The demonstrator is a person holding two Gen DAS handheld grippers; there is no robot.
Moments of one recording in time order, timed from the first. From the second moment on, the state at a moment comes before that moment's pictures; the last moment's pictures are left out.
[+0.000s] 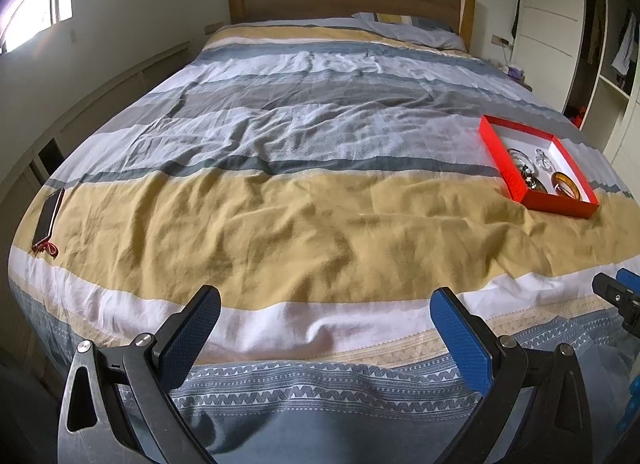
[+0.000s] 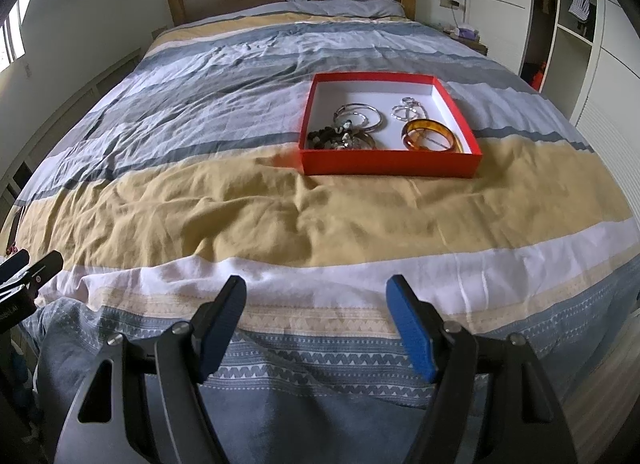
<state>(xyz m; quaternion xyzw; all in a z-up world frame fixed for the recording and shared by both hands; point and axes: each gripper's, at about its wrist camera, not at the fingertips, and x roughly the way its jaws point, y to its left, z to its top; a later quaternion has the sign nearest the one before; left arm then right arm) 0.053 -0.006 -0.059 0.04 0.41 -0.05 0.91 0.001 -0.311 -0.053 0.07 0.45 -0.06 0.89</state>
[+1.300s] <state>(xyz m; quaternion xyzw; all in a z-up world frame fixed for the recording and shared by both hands) 0.052 -0.005 -0.061 0.05 0.41 -0.03 0.91 0.000 -0.321 -0.061 0.07 0.46 -0.07 0.88</state>
